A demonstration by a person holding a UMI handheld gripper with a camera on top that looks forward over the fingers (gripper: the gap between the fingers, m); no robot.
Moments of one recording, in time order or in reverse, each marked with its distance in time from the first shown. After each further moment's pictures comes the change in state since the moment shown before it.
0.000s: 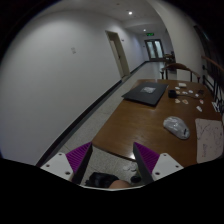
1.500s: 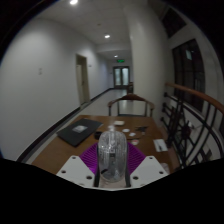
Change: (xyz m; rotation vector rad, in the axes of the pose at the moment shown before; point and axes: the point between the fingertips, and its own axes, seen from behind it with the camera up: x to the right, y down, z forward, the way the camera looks) arm 0.309 -0.162 -0.113 0.288 0.422 -0.050
